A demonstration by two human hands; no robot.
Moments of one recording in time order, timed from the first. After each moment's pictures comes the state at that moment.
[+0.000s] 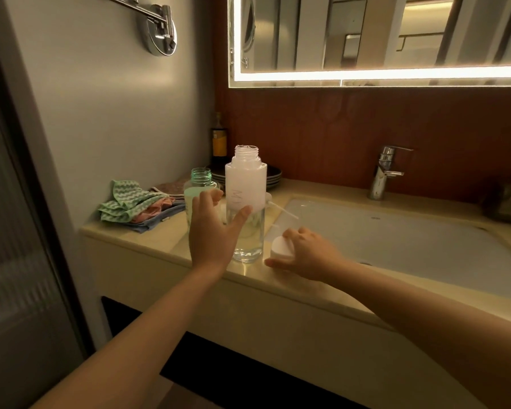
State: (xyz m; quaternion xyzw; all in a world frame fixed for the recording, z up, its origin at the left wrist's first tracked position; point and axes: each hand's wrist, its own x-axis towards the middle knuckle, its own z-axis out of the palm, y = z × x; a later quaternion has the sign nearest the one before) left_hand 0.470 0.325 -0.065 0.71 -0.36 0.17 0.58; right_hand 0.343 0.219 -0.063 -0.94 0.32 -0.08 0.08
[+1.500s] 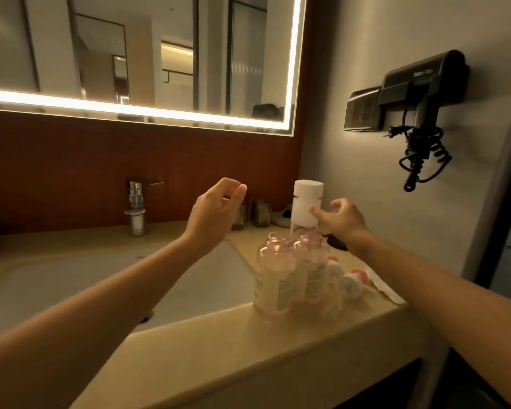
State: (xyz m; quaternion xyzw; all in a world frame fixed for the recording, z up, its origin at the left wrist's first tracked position) left_hand 0.172 0.091 0.042 0.41 -0.71 -0.12 0.57; right_hand -0.058 0.084 0.044 -0.55 0.68 -0.48 0.11
